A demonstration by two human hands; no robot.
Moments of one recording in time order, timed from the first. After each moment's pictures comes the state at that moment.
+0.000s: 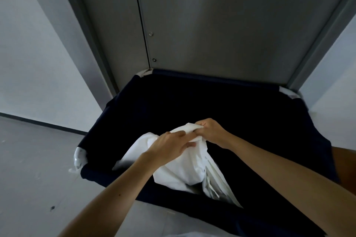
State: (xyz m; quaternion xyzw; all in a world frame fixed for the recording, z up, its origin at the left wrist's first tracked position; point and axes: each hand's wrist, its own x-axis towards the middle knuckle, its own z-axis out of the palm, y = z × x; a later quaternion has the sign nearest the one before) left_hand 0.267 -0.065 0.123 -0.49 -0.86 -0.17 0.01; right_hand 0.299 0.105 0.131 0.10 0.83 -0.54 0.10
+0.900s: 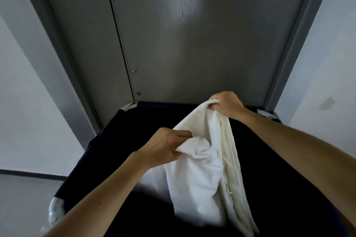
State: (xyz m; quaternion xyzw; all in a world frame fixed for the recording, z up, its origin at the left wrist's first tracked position) left_hand 0.236 -0.035 0.206 -0.66 -0.69 -0.25 0.16; right_hand 0.255 0.213 0.227 0.13 0.95 -0.23 -0.15
